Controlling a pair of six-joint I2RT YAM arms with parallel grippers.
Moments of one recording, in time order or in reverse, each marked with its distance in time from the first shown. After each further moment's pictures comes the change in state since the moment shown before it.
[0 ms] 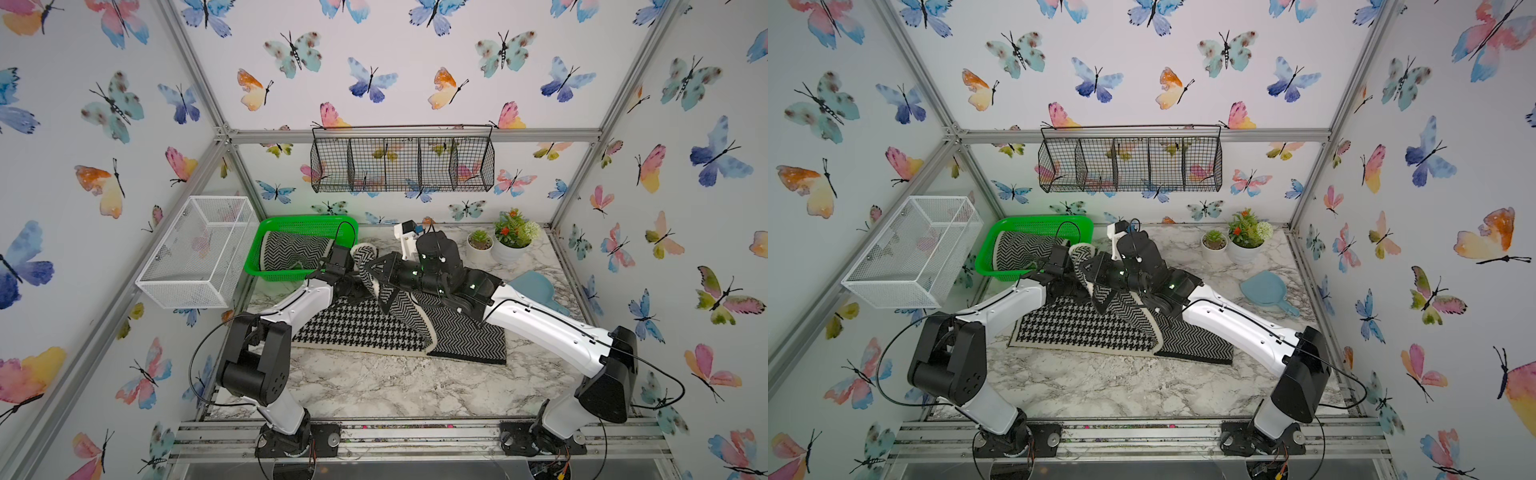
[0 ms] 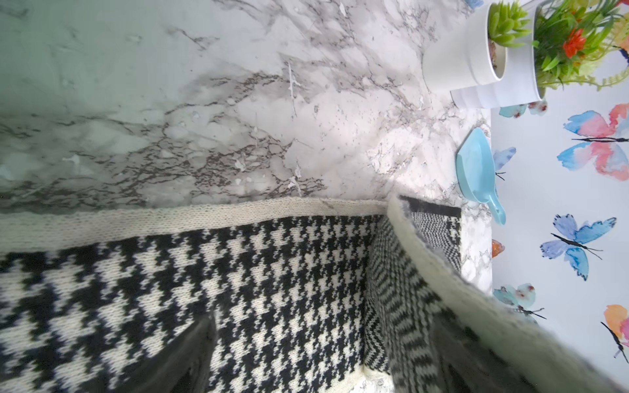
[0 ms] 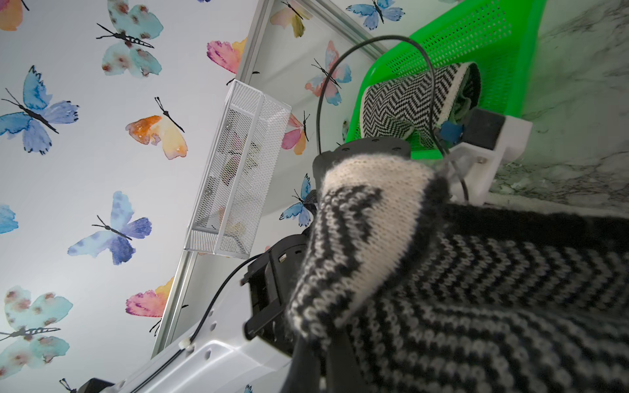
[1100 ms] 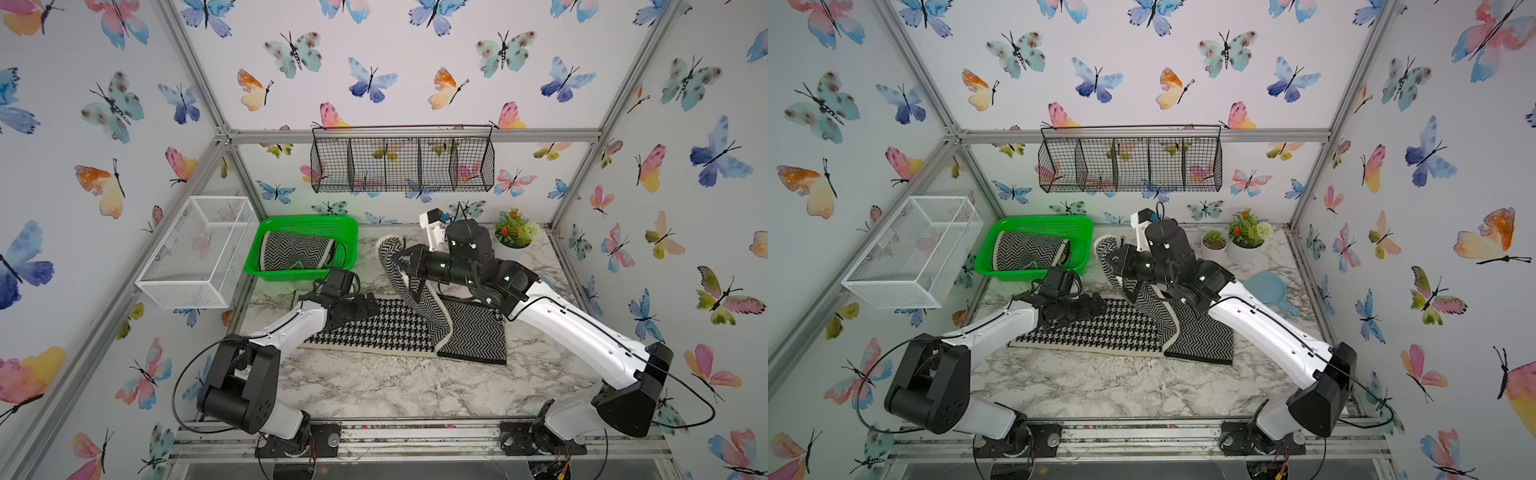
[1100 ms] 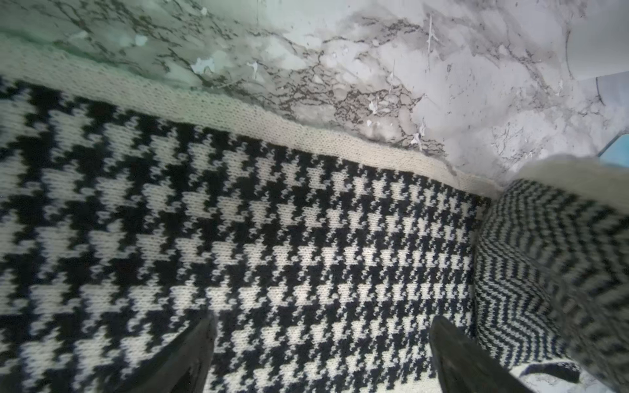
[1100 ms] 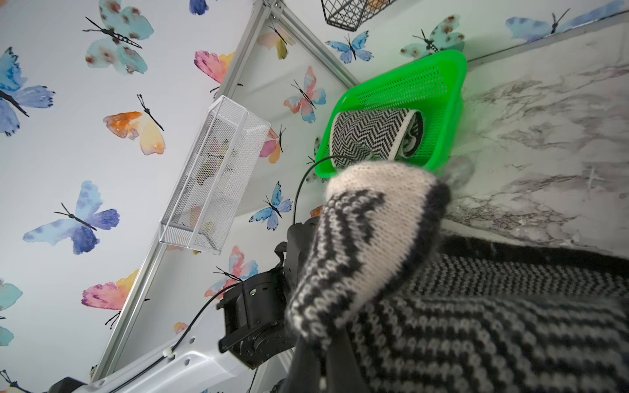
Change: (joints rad) left arm -0.026 -0.167 -0.234 -0.027 -0.259 -0.020; right arm -0.101 -0.115 0.027 -0.216 -0.018 -0.177
